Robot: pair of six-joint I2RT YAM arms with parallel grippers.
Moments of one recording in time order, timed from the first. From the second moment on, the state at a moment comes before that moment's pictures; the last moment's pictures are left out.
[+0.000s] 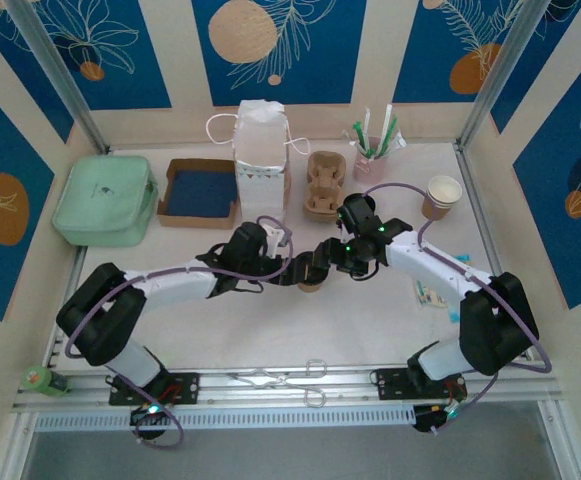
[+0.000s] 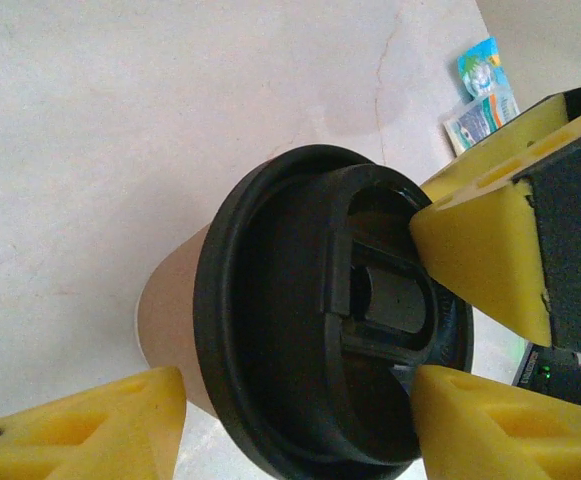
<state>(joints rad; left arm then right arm) -0.76 1.57 0.79 0.11 0.41 -0.58 0.53 1.43 0.97 -0.70 -0.23 0.67</state>
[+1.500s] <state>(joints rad) -0.68 1.70 0.85 0.24 0.51 -0.56 0.53 1.39 0.96 -0.70 -0.13 0.73</state>
